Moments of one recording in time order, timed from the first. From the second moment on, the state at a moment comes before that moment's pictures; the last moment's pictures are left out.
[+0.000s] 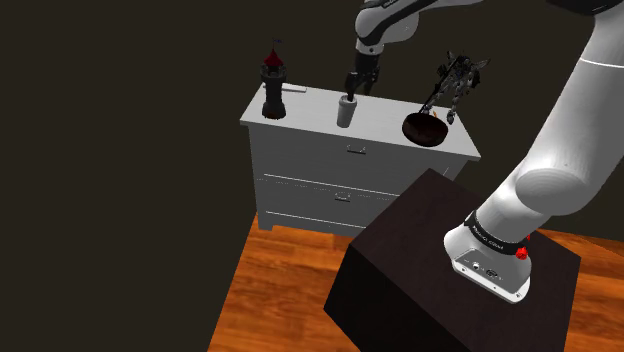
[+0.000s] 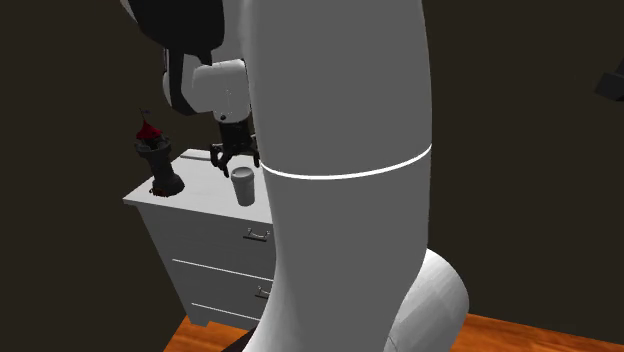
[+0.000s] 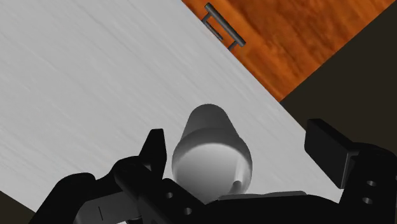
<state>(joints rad) -0.04 0.23 -0.20 -2.00 0.04 2.20 -0.20</state>
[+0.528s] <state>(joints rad) -0.07 0.38 -0.19 -1.91 0.08 2.27 -0.23</state>
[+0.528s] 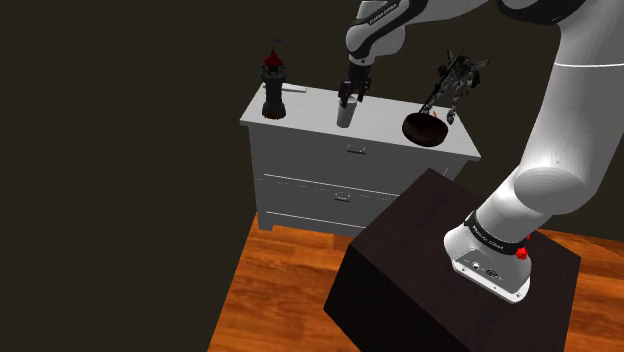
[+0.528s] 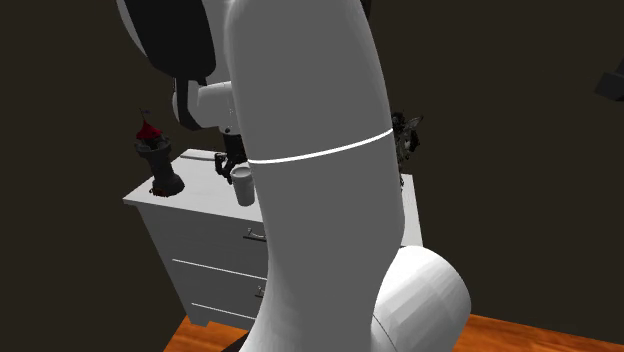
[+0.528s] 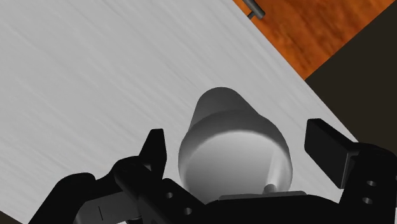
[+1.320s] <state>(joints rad) -0.07 0.40 -0.19 -1.92 0.09 2.30 -0.23</state>
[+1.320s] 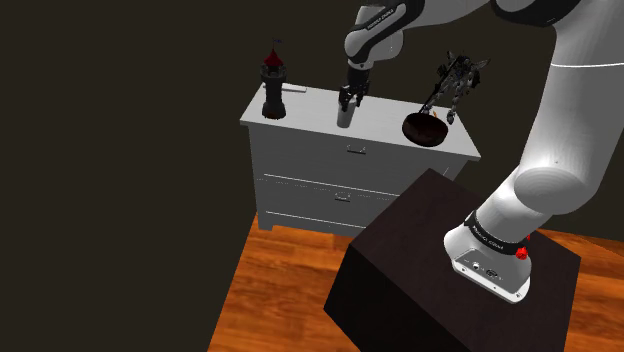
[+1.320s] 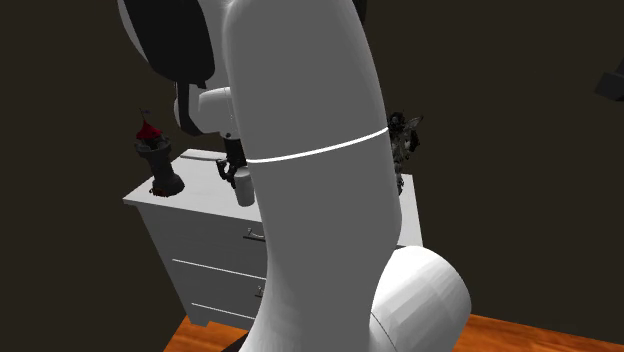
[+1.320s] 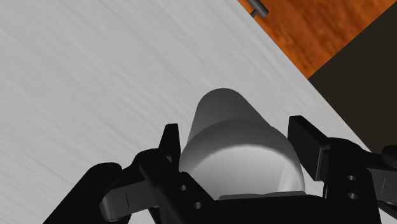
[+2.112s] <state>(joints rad) -0.06 0.38 -0.19 -1.90 0.08 2.27 -0.23</state>
